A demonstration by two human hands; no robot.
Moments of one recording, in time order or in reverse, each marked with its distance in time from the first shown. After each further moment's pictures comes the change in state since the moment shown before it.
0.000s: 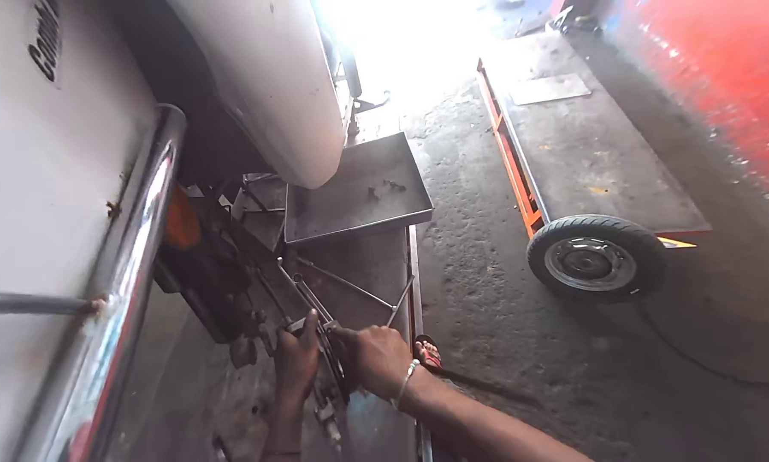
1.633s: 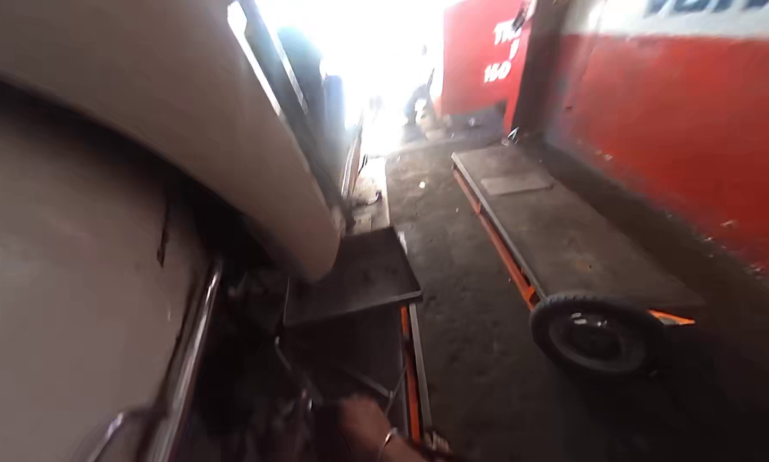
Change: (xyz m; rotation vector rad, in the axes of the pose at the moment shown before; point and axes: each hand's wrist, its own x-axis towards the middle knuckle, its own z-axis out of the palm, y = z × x) left_hand 0.016 -0.002 -0.002 0.091 -0.092 0.070; right_hand 0.019 0.005 -0.007 0.061 0.061 0.010
